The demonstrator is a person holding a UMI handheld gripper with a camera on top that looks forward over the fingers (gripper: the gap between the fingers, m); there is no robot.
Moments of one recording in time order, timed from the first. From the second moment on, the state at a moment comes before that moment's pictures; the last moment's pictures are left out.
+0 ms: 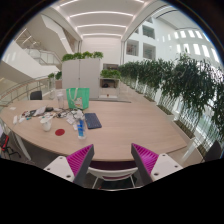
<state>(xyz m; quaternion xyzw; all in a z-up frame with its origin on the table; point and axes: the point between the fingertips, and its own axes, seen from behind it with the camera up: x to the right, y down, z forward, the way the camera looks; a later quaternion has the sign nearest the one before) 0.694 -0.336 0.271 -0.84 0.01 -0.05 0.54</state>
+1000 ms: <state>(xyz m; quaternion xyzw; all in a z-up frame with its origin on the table) 0.506 -0.054 0.137 -0.80 0.05 -0.05 0.60</state>
